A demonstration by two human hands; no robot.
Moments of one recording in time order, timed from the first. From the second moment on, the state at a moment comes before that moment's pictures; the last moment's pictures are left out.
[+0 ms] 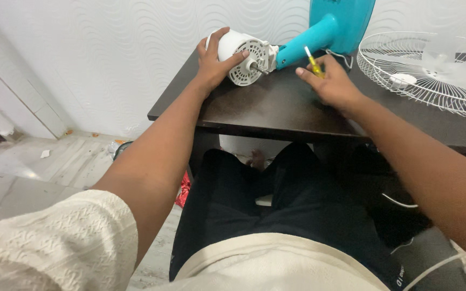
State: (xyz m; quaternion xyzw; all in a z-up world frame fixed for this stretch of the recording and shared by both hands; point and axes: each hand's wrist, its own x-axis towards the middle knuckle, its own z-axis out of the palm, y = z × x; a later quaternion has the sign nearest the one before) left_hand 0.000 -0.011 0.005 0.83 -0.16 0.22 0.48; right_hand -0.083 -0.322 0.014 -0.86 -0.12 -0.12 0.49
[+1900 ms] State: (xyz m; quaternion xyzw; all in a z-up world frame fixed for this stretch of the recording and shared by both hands) left_hand 0.007 -0.011 -0.005 0.81 -0.17 0.28 0.48; right_hand -0.047 -0.237 0.079 -0.72 -0.04 0.09 0.69
